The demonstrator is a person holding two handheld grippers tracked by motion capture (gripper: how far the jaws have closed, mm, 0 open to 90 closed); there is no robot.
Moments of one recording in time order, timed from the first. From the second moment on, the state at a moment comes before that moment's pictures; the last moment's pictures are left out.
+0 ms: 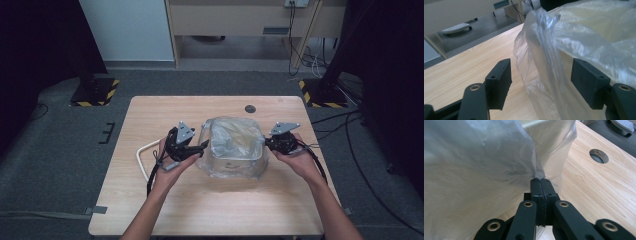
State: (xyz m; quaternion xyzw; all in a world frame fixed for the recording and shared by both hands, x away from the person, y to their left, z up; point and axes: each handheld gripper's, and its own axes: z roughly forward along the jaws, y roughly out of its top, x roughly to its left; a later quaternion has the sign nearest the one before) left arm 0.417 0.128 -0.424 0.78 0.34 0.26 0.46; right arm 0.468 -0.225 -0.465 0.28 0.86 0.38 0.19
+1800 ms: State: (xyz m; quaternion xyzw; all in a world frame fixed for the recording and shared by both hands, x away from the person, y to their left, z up) left arm 0.459 0.114 -0.463 0.81 0.38 0.28 0.35; right arm 0.469 -0.219 -0.495 0.32 0.87 0.35 0.13
